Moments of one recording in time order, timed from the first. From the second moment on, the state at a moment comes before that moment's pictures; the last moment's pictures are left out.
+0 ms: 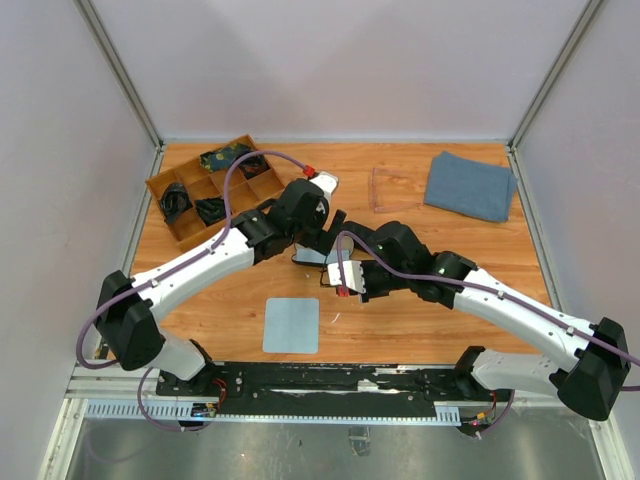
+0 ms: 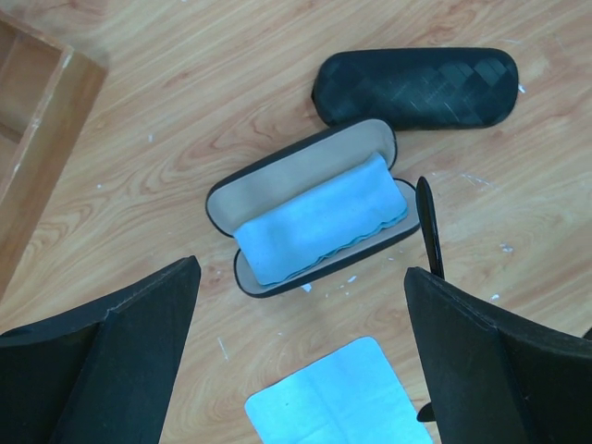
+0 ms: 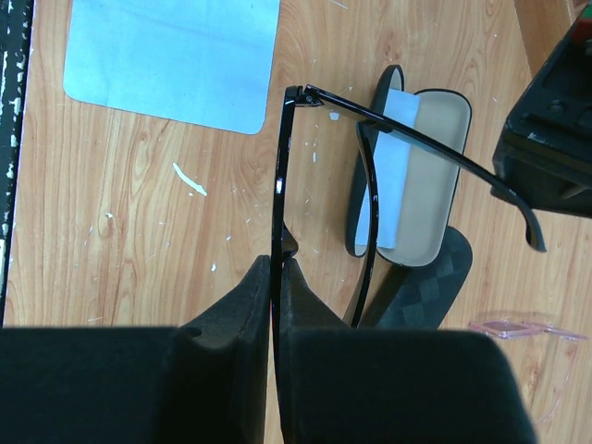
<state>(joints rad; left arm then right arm) -0.80 1.45 1.24 -0.50 -0.28 -0.17 0.88 1.13 0.92 -0.56 -0.35 -0.87</state>
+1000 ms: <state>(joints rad) -0.83 1.50 1.22 -0.47 0.20 0.11 0.88 1.18 0.98 -0.62 -0.35 -0.87</state>
